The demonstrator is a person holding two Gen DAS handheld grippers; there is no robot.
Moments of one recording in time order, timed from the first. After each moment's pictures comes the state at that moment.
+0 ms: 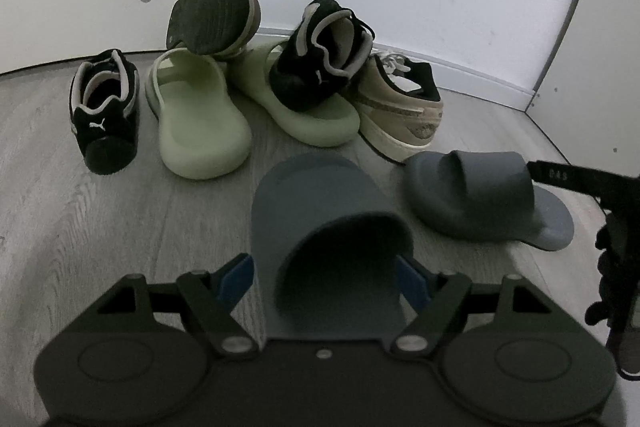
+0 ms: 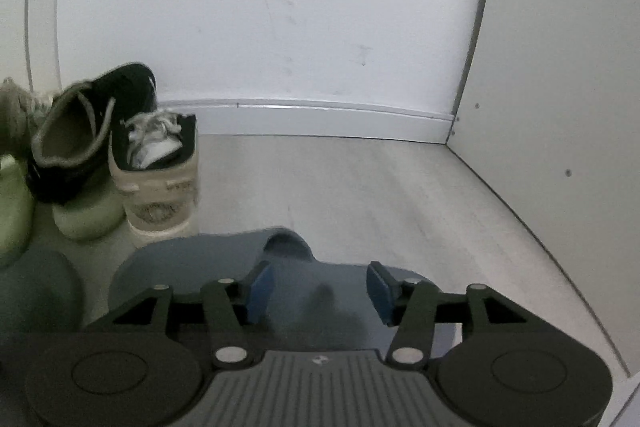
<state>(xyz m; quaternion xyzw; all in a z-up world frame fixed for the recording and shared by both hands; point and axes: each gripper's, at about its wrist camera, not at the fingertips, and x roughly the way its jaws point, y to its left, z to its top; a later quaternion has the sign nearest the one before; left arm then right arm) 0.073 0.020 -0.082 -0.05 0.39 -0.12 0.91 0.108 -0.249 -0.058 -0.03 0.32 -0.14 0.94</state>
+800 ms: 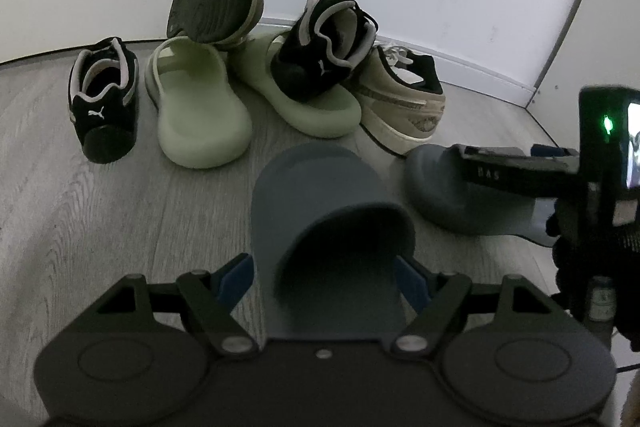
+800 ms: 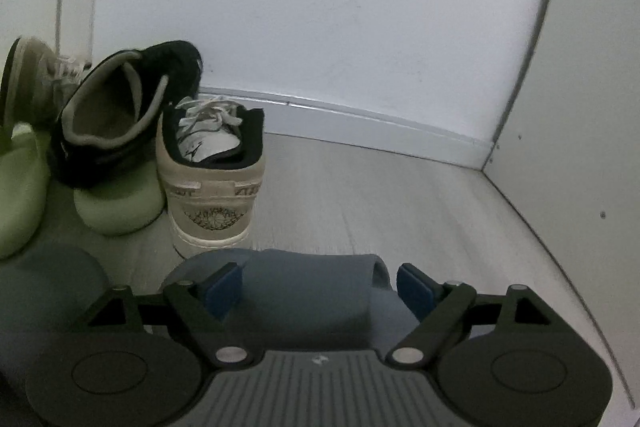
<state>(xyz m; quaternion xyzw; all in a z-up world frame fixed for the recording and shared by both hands) 0.075 0.023 -0.085 -0.06 0.40 -0.13 0.91 0.133 -0.192 -0.080 -0.12 0.32 -0.10 0.93</state>
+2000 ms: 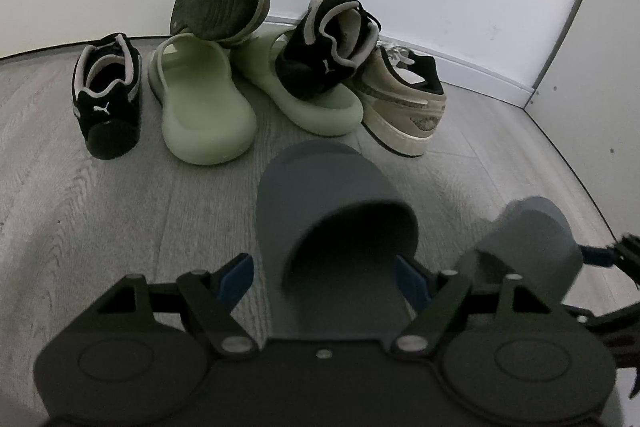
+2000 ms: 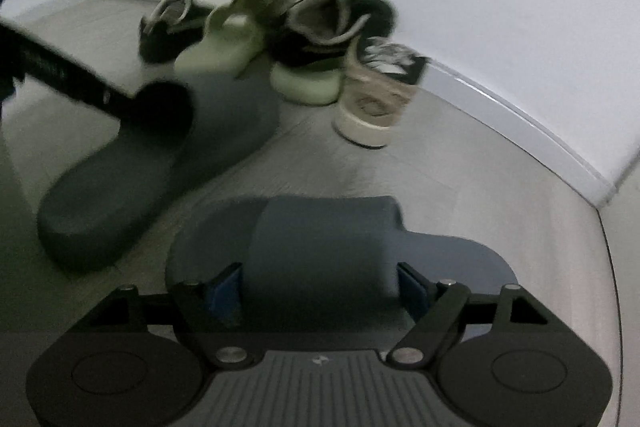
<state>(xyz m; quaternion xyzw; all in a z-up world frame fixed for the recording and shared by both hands) 0.071 0.031 -0.083 -0.06 0.40 -0.13 0.91 0.006 -0.244 -0.065 -0.15 0.39 0.17 0.89</state>
